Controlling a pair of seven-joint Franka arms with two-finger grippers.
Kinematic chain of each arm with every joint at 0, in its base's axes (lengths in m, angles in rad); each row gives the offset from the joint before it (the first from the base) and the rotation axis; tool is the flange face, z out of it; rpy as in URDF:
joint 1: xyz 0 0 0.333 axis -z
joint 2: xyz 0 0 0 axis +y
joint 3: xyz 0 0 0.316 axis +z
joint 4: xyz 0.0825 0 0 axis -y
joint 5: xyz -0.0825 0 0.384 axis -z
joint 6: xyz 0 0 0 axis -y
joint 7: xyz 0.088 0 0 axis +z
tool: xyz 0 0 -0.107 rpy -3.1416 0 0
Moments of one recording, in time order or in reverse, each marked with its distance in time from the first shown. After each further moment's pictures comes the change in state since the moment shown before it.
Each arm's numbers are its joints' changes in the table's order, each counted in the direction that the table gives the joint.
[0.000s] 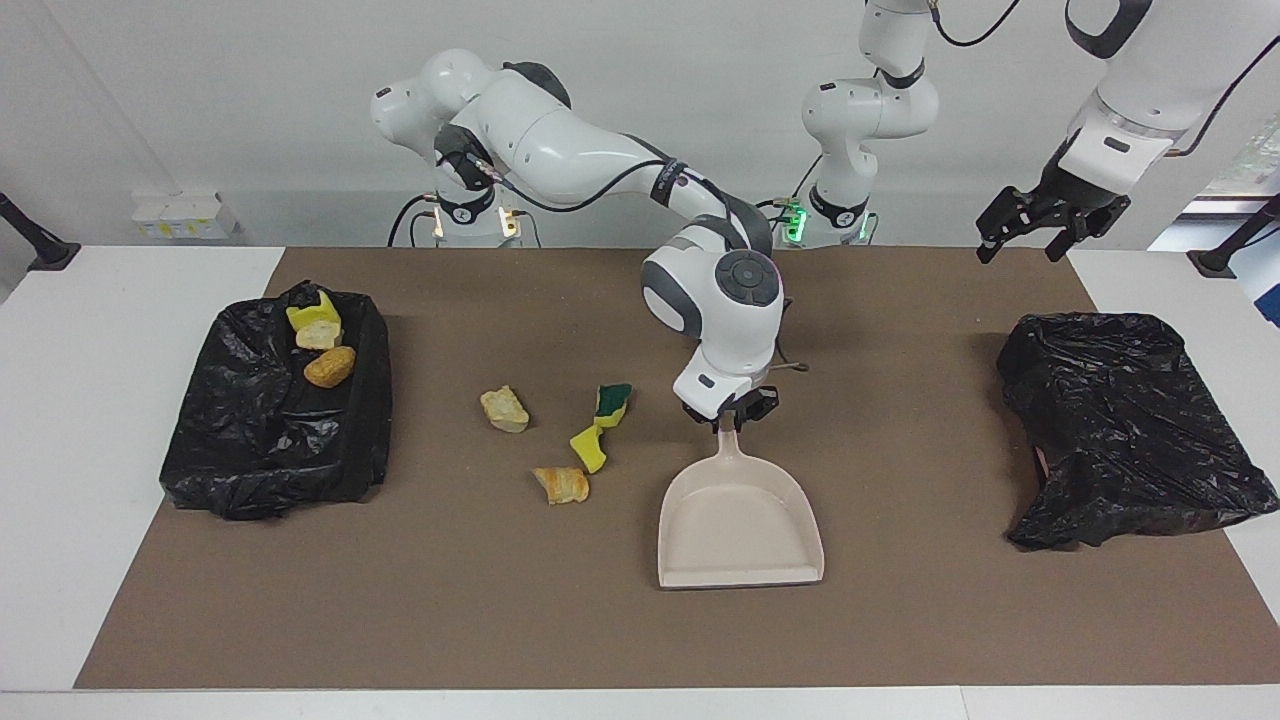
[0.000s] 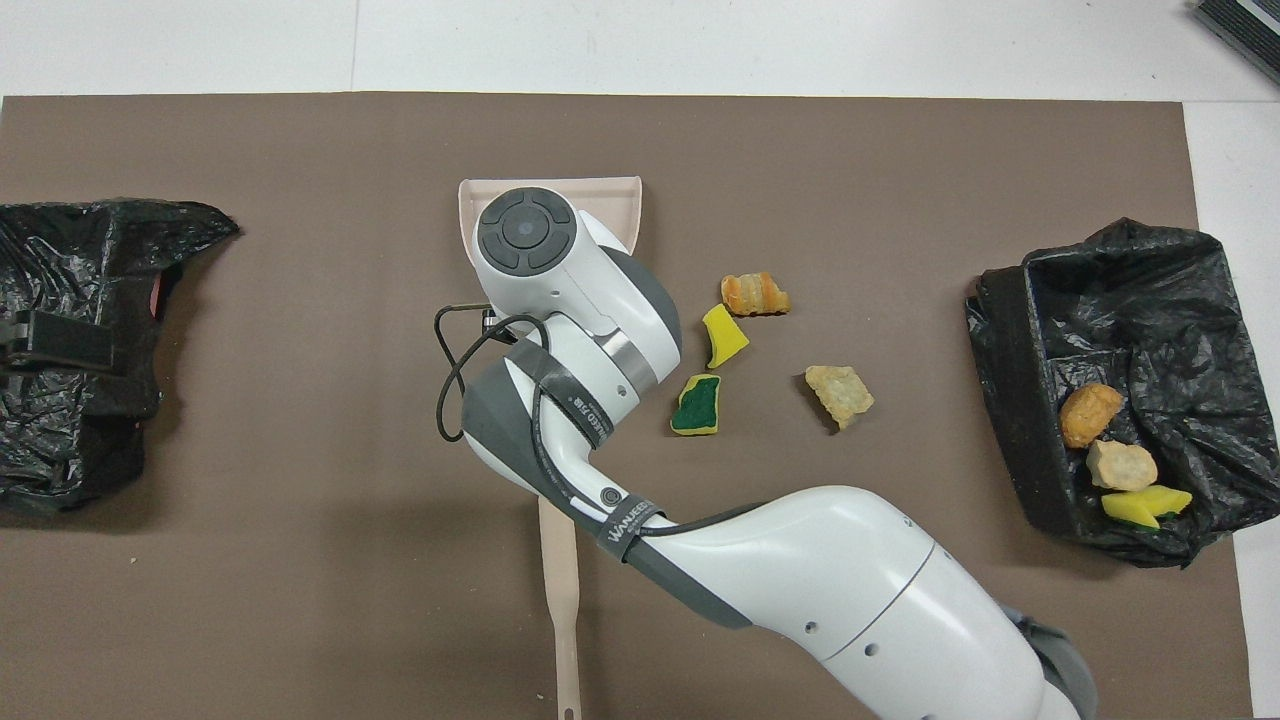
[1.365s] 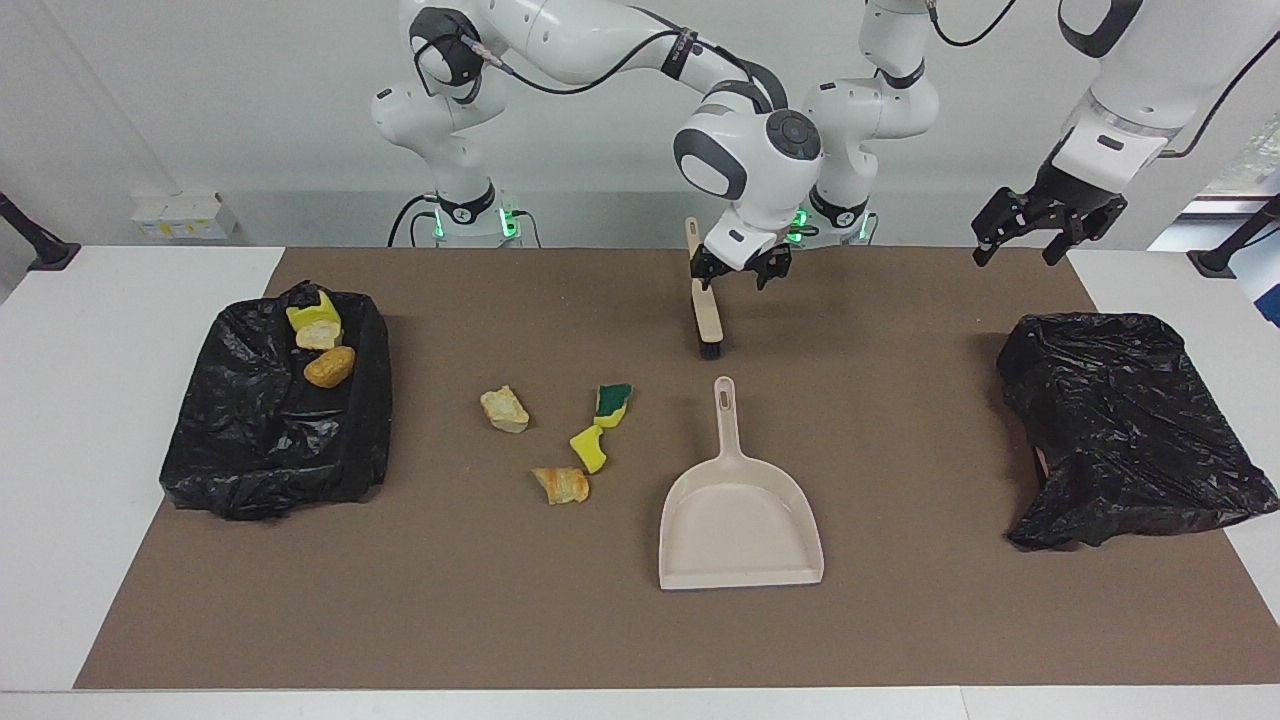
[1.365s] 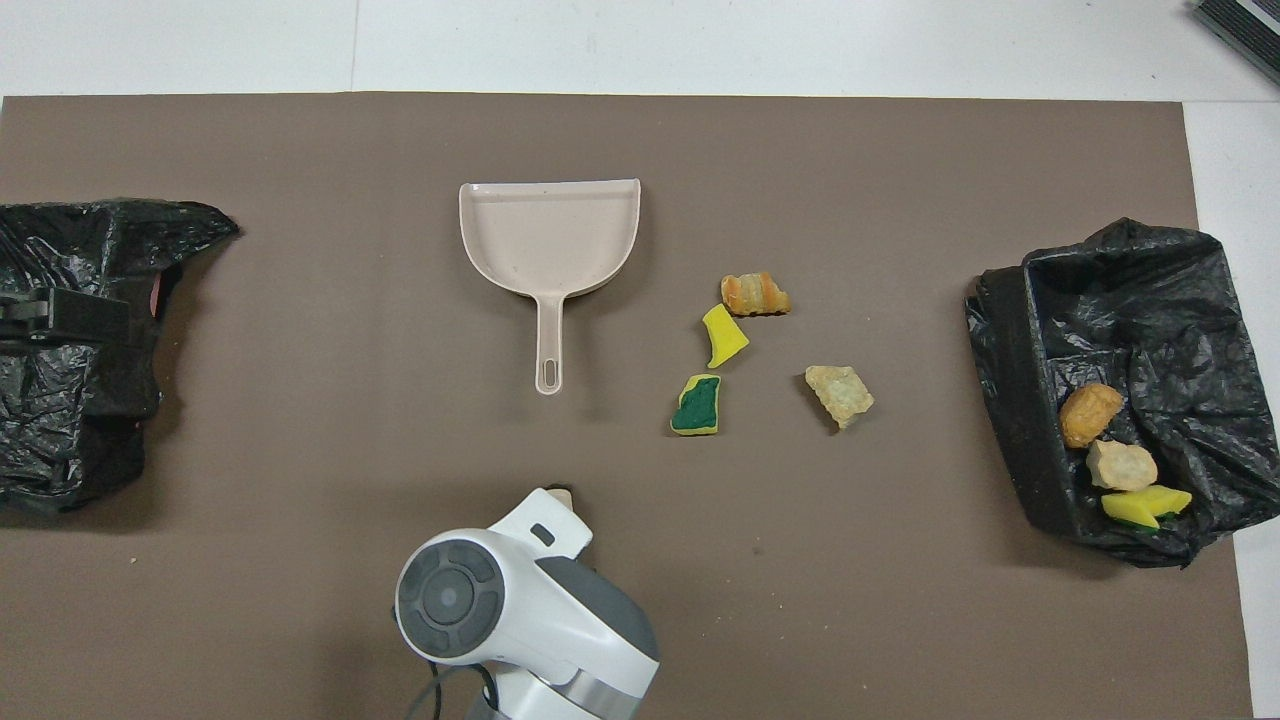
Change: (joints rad) left arm 0.019 0.012 -0.017 -0.007 0.001 0.099 -0.030; right arm -0.051 -0.620 0.107 -1.007 -0.184 0.295 -0.195
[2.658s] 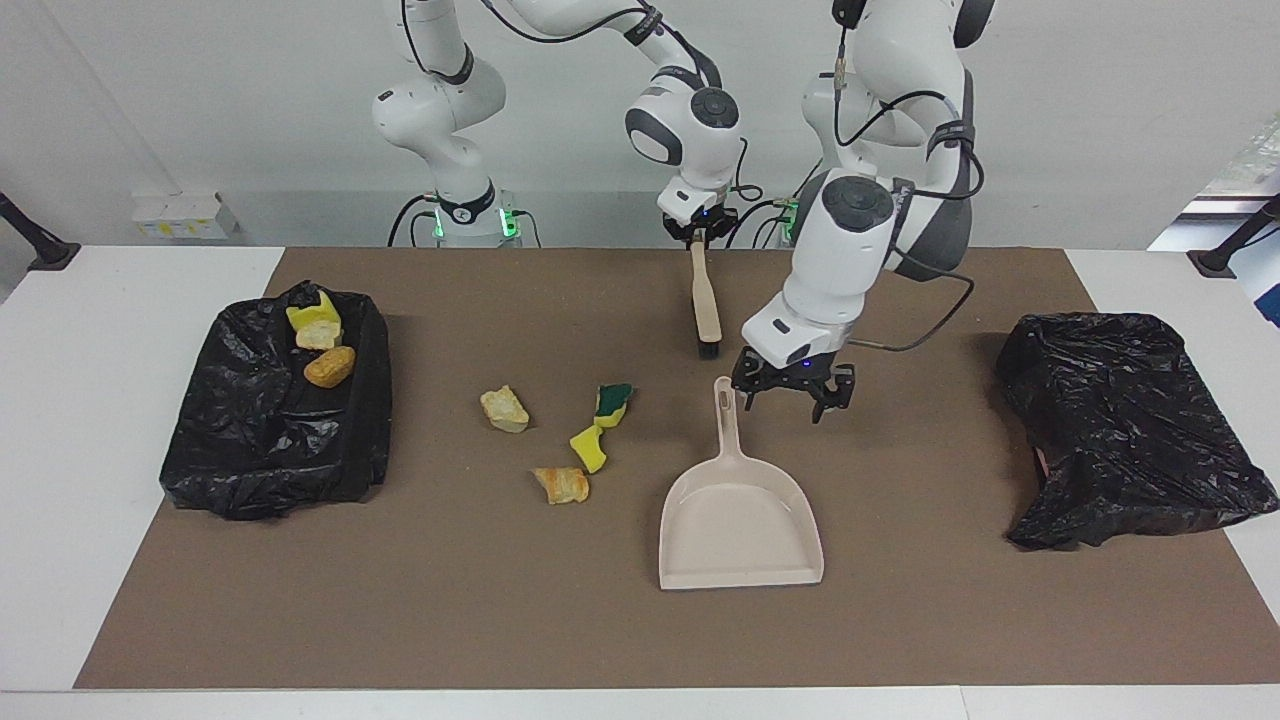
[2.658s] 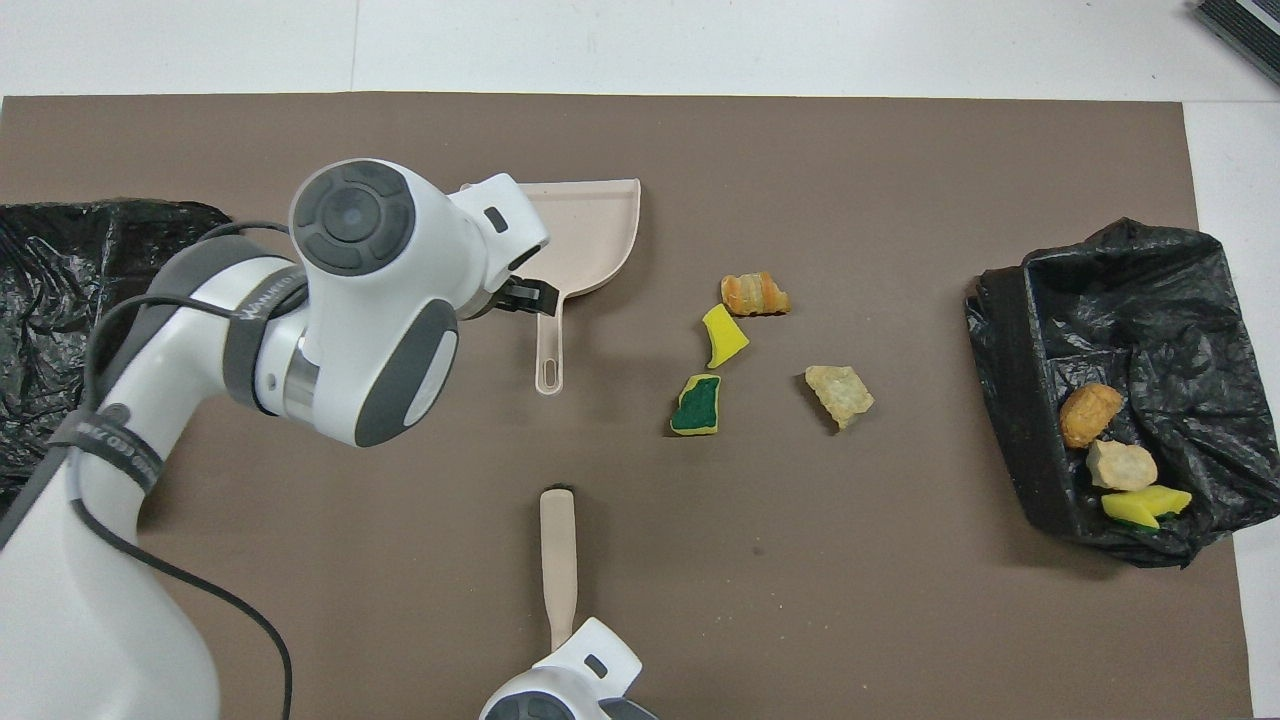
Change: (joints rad) left arm 0.440 0.390 -0.004 -0.051 -0.088 0.526 0.252; right arm -0.077 -0.207 0.010 -0.319 -0.227 0.126 0.000
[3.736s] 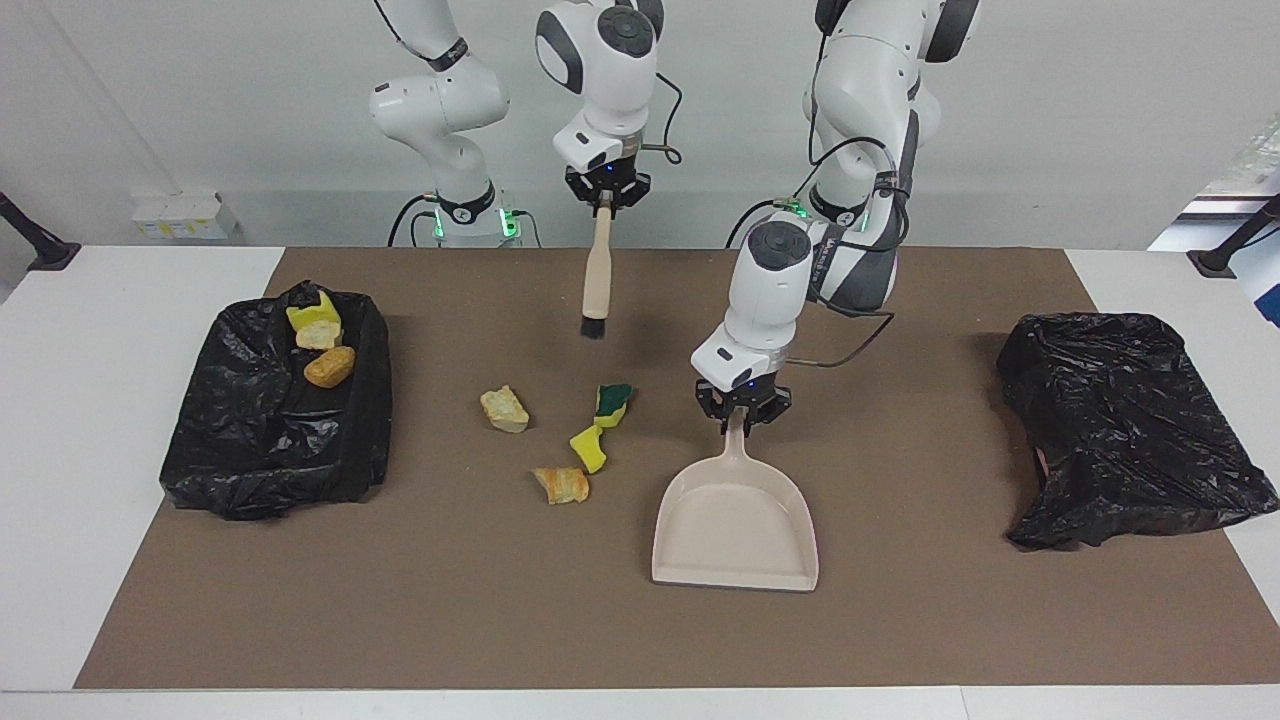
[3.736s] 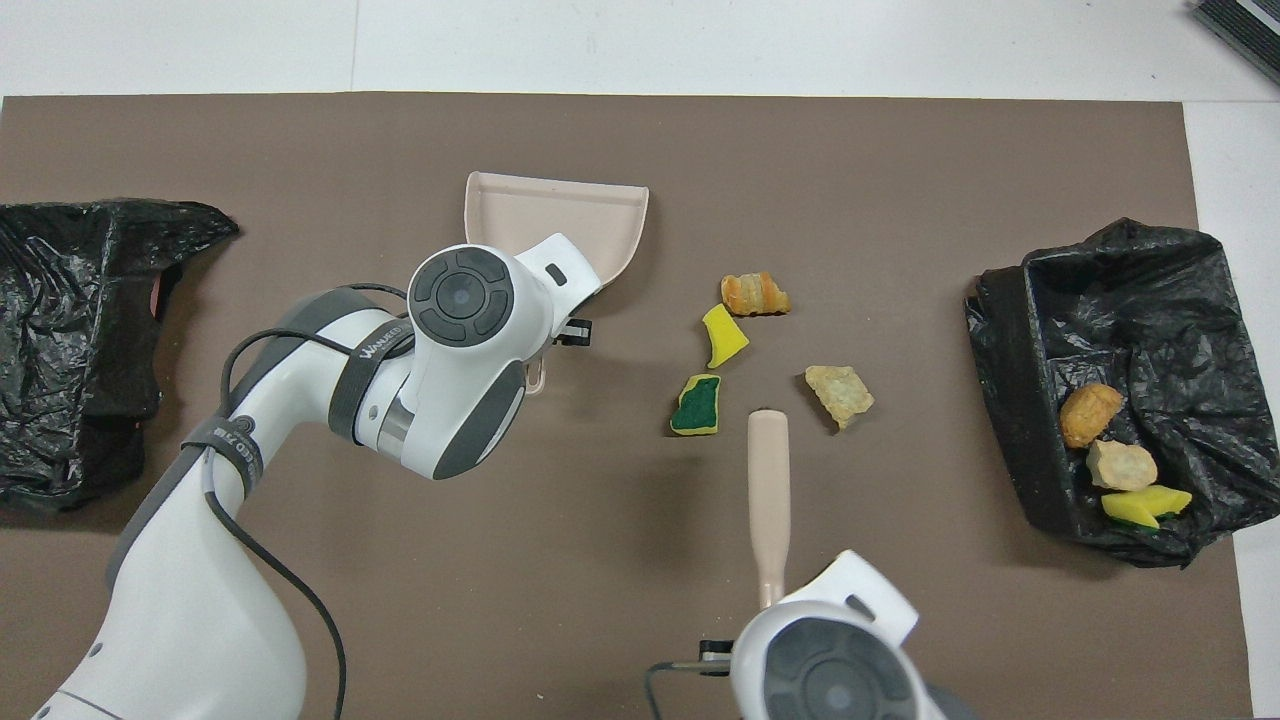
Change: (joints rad) left arm 0.056 0.040 0.011 -0.106 -0.014 0.143 0.138; right arm 0.461 -0.482 -0.022 -0.048 0.006 -0.535 0.375
